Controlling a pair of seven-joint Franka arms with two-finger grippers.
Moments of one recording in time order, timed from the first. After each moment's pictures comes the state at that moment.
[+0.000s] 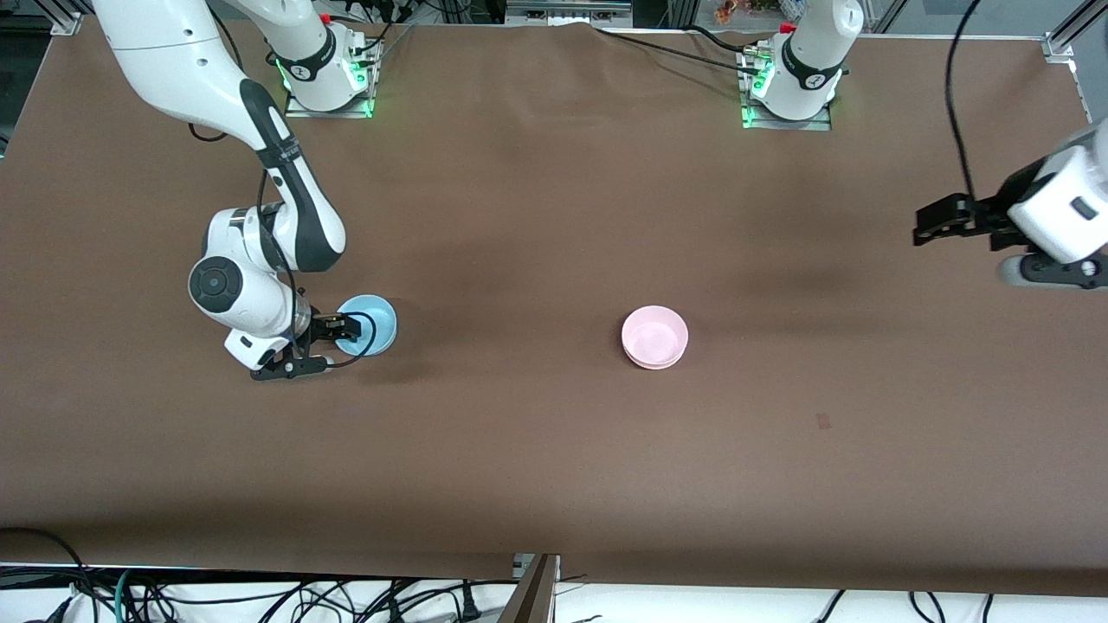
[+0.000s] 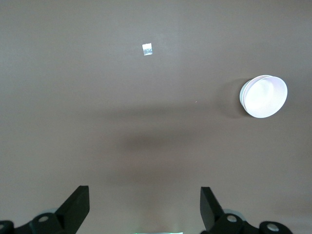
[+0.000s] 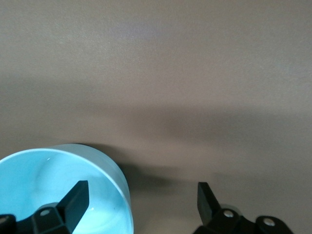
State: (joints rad) left arm 0.03 0.21 -0.07 -1.33 0.00 1.39 -0.01; right arm 0.26 0.56 -0.10 -1.91 0.09 2.43 -0.03
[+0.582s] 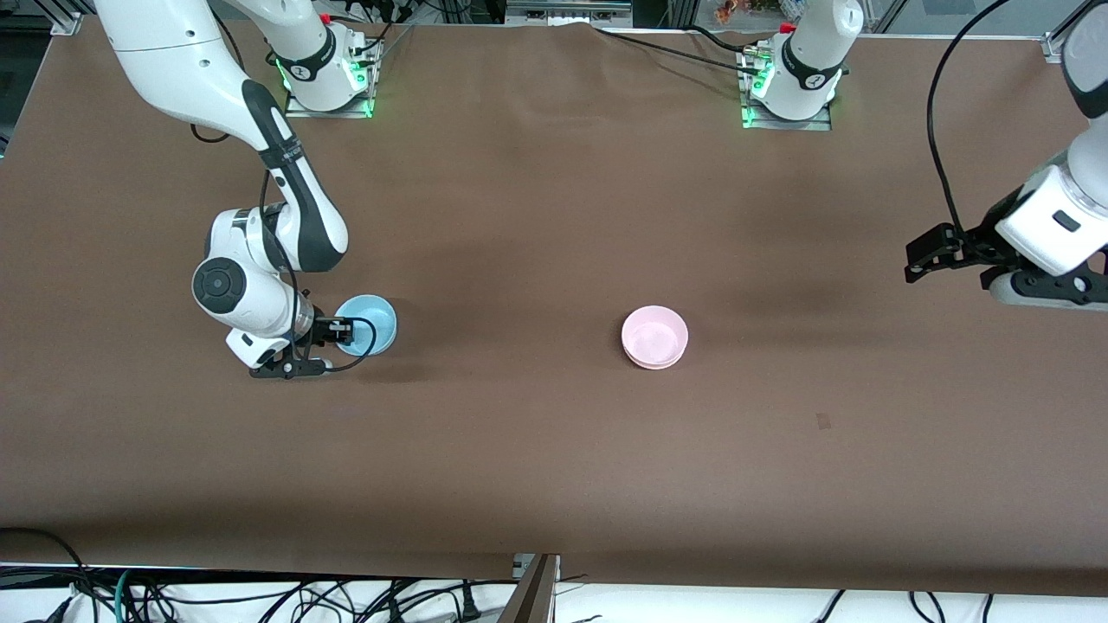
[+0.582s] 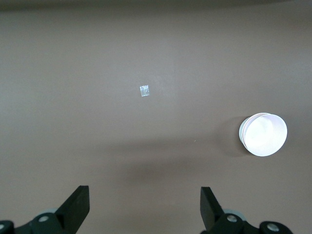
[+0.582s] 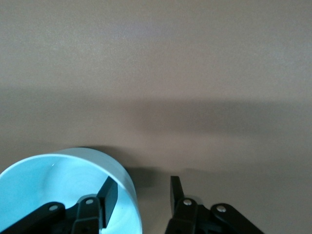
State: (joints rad) left arm 0.02 0.11 -0.08 -1.57 0.00 1.71 -0.01; right arm 0.27 0.55 -0.09 -1.91 0.09 2.40 0.06
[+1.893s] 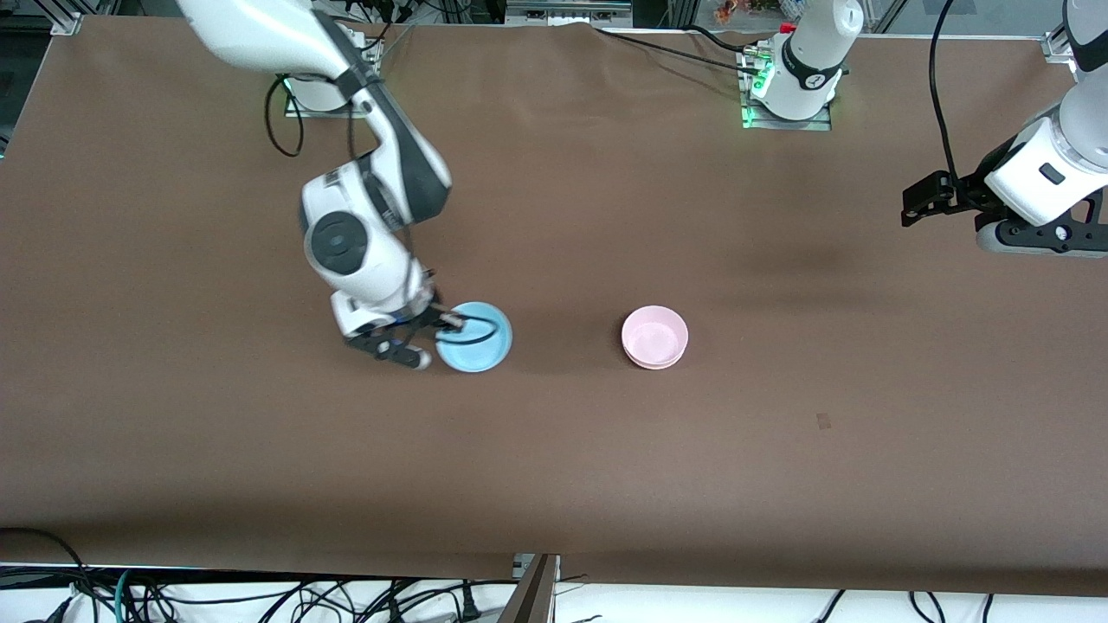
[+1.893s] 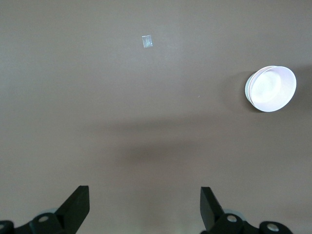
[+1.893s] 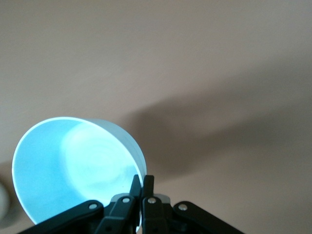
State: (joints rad) left arm 0.02 0.02 -0.07 -1.65 0.00 1.56 -0.01; right arm 0.48 0.55 0.06 -1.58 0.11 2.19 0.85
